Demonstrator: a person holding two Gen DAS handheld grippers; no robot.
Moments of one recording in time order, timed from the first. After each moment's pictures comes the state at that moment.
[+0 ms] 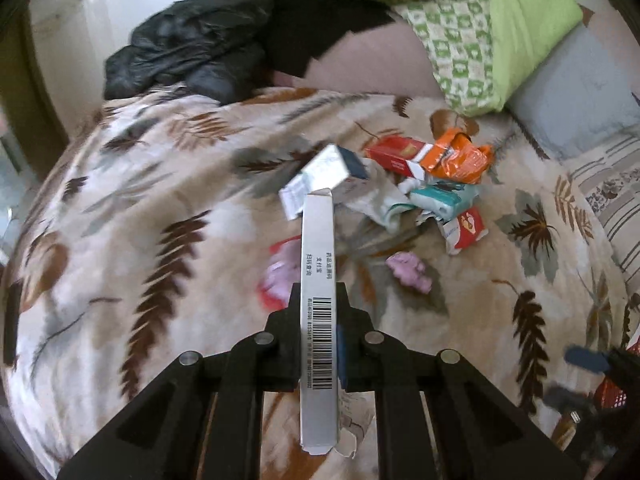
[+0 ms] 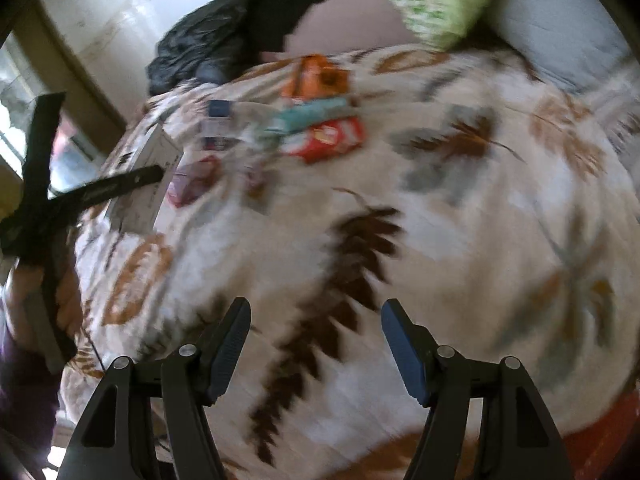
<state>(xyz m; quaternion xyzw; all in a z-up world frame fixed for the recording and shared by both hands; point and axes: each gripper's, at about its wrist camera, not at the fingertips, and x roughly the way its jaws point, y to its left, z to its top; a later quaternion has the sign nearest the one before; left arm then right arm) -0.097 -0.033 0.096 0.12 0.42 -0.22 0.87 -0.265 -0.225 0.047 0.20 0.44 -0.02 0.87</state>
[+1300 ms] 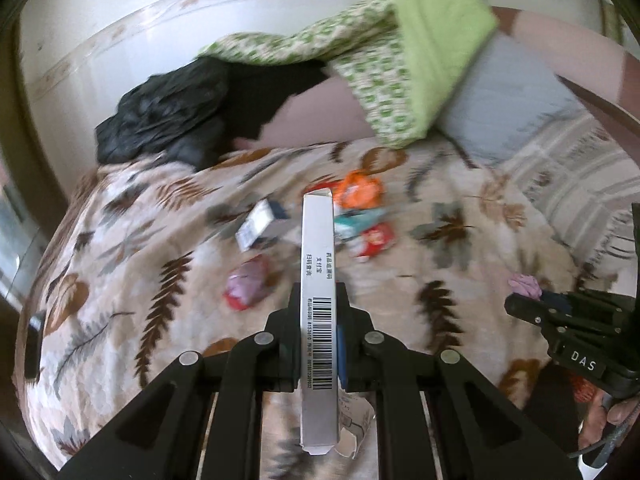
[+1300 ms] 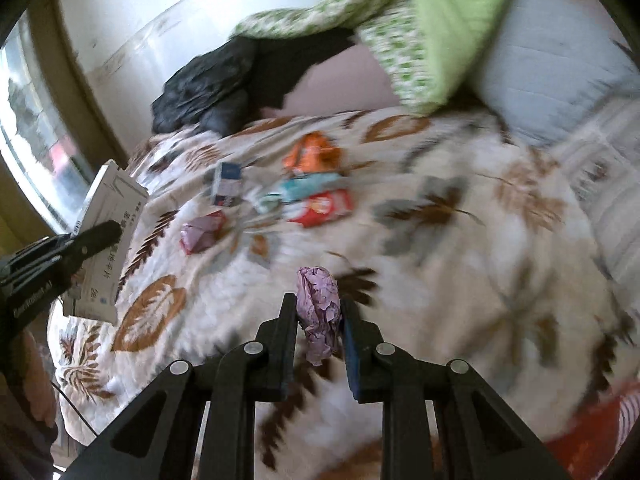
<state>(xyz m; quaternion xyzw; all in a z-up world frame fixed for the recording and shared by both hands) -0.216 -0.060 0.165 0.16 0.33 -0.30 0.88 -0.311 -0.232 0.104 0.17 0.37 -0.09 0.91</state>
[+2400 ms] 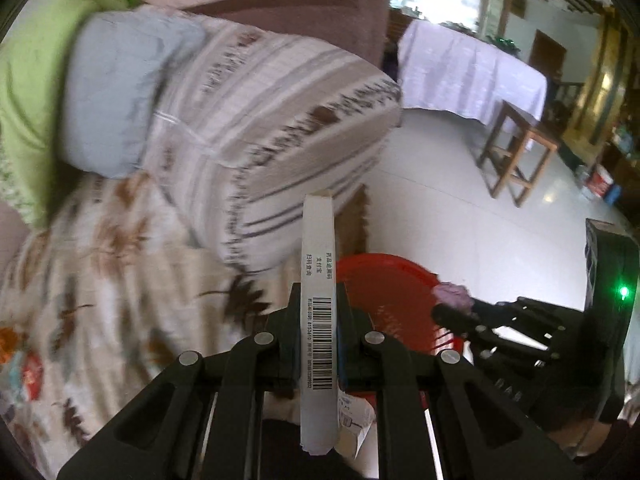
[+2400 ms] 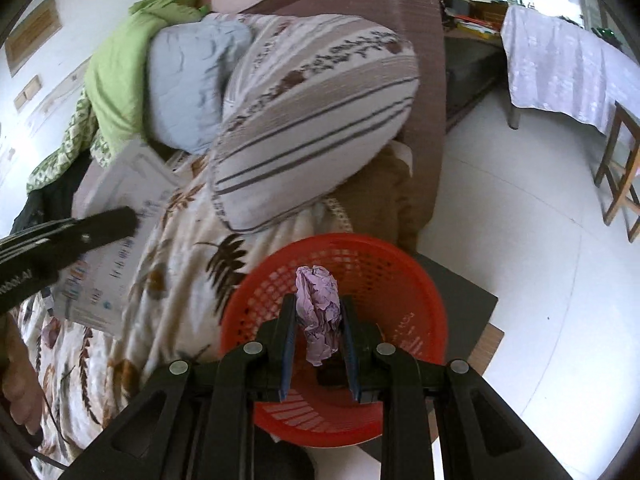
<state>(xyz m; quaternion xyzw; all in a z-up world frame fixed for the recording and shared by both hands) -0.490 -0.375 0.141 0.28 0.32 -0.66 0.62 -0.647 -0.401 0.091 0.32 0.29 -0.42 0.80</state>
